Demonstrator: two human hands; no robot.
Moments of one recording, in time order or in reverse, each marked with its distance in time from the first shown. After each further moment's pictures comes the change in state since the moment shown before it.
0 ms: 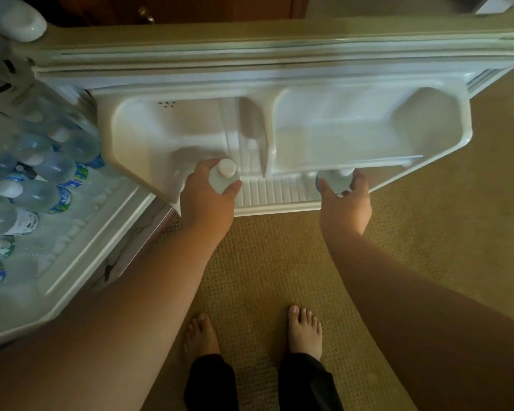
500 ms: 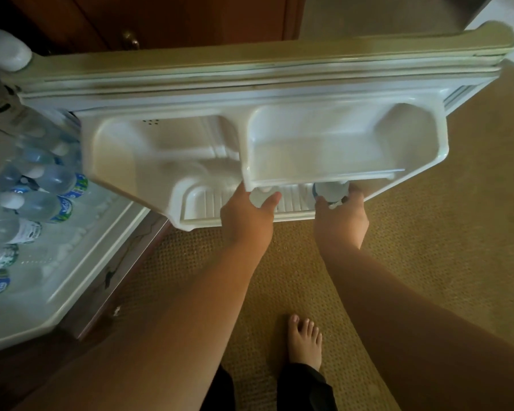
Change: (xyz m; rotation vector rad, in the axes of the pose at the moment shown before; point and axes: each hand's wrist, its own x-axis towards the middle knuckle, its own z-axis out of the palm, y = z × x) left_hand -0.040 0.045 0.061 -0.030 -0.046 -0.085; right_hand 0.001 -0.001 -0.016 -0.042 -0.041 0.036
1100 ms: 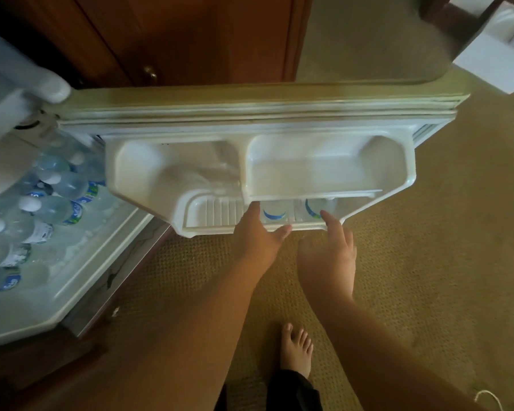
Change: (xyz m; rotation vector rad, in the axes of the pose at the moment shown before) left_hand -0.016 0.006 0.005 0.007 -0.229 -0.046; right_hand -0.067 -0.008 -0.040 -0.169 -0.114 -0.250
